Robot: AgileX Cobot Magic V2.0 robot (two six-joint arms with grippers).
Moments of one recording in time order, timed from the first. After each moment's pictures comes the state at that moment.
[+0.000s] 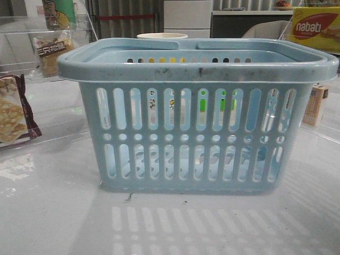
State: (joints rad) left arm -0.09 0.33 -0.78 0.03 0.53 -0.02; right arm 0.00 0.37 -0.74 -0.05 0.54 0.02
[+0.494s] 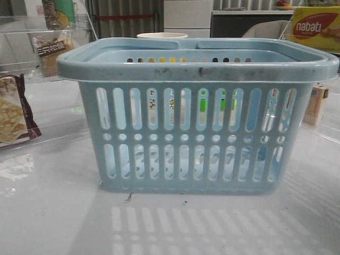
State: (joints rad) left arm -0.09 0.54 -0.71 0.03 0.73 -0.02; right arm 0.00 0.64 -0.67 -0.05 0.71 0.02
